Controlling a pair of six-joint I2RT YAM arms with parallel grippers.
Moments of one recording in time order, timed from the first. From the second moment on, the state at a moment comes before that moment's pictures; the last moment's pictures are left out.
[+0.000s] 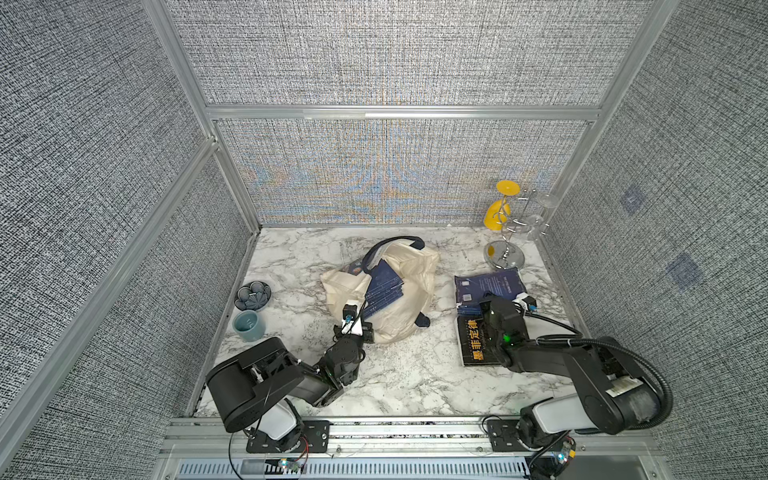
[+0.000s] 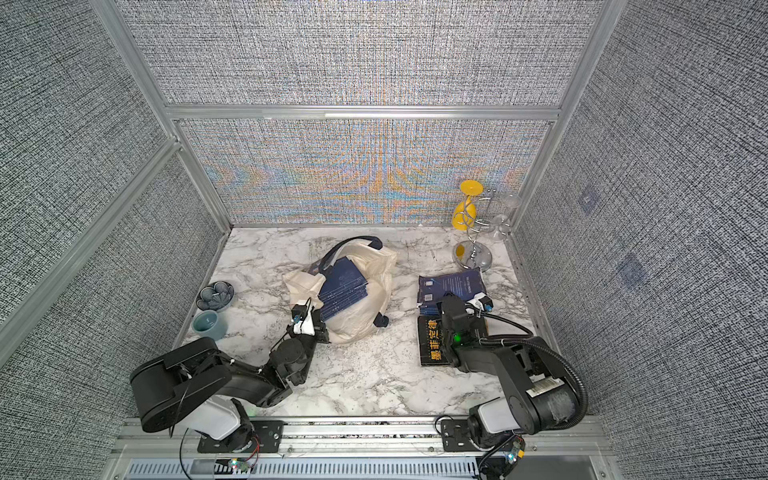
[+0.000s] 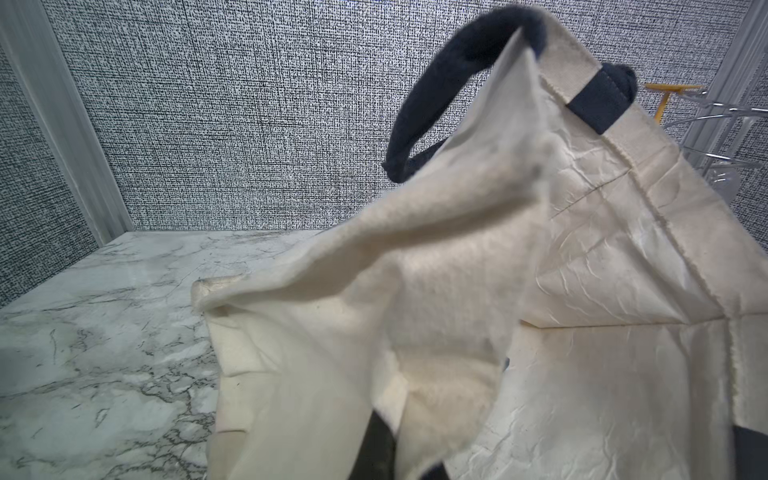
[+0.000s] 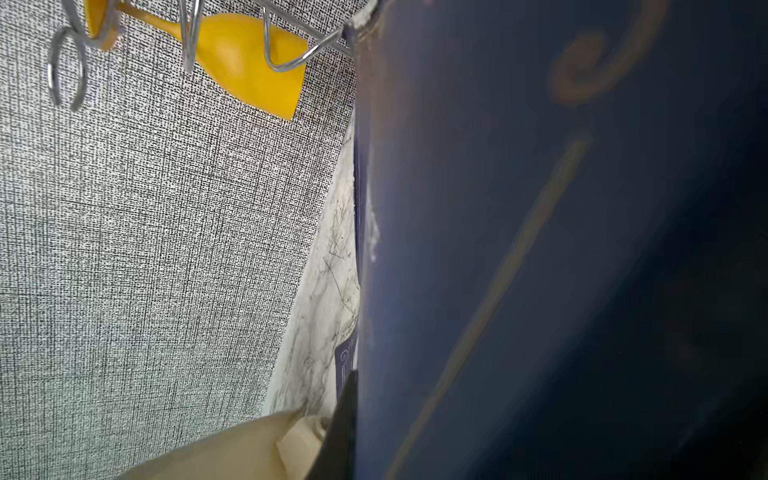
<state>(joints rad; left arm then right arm) -0.95 1.53 0.19 1.31 -0.75 -0.09 0.31 1.45 0.34 0.75 0.41 1.34</state>
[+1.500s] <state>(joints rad) -0.95 1.56 0.20 1.32 -0.73 -0.09 0.24 1.32 0.41 0.31 0.21 1.37</state>
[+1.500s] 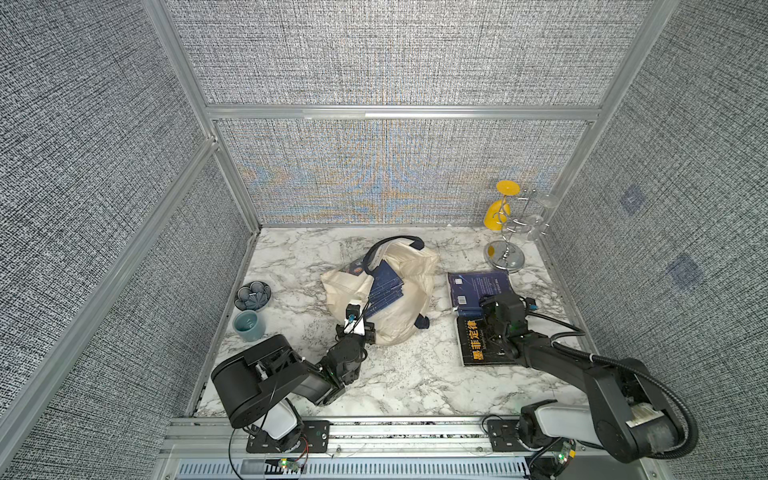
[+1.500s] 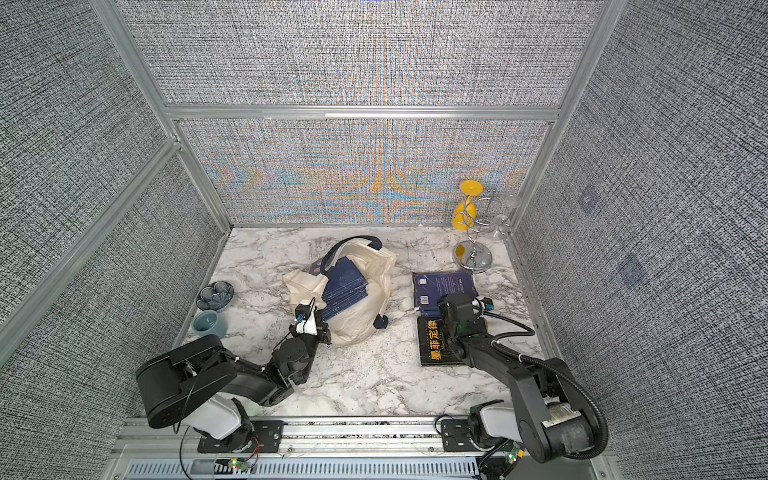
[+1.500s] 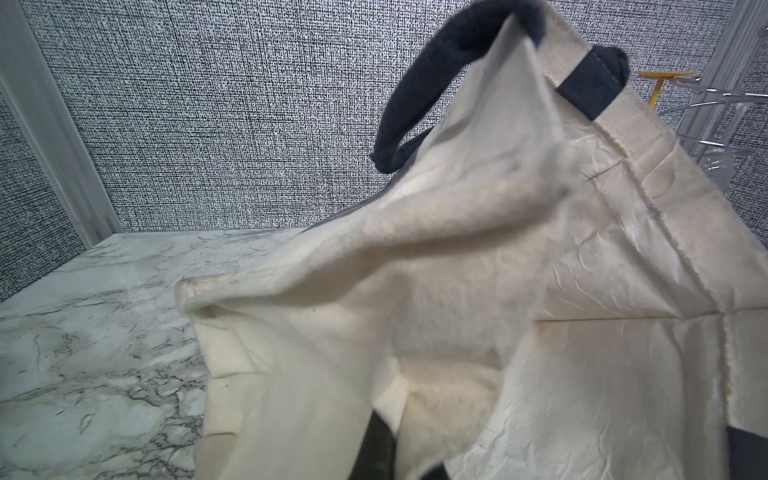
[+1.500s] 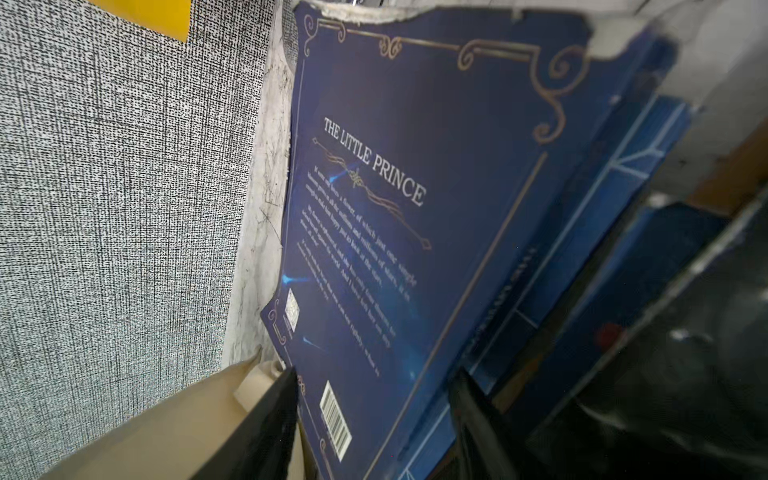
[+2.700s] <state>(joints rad) -0.95 1.41 0.14 1.20 -0.76 -0.24 0.82 1.23 0.72 0.11 0.29 0.91</state>
